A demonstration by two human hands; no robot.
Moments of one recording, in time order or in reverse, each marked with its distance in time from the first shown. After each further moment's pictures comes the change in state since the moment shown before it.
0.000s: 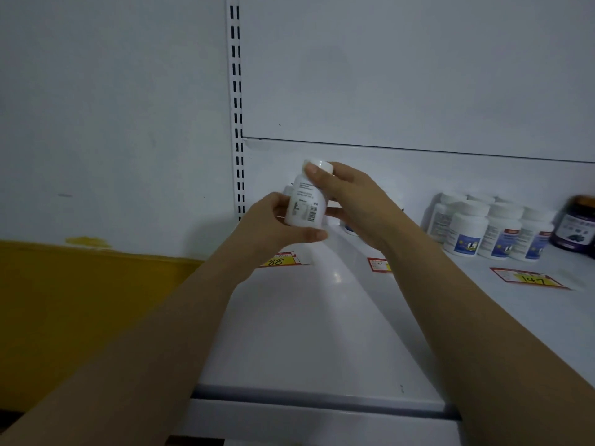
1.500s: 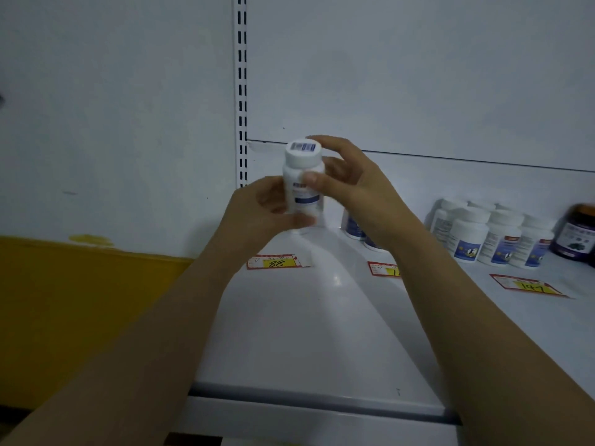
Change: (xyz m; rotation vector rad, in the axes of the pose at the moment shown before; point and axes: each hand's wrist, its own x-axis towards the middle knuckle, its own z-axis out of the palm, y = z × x) left_hand -0.001 0.007 -0.014 -0.053 0.125 0.215; right_hand -0.013 -0.017 0.000 -0.107 -0.080 -0.282
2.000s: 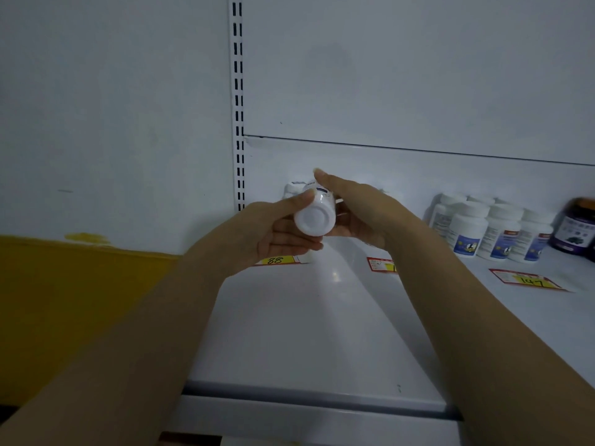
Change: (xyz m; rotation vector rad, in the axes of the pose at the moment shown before) left_hand 0.001 0.002 0.004 -0.292 -0.352 -0.463; right_hand 0.004 0.014 -0.006 0.165 0.047 0.591
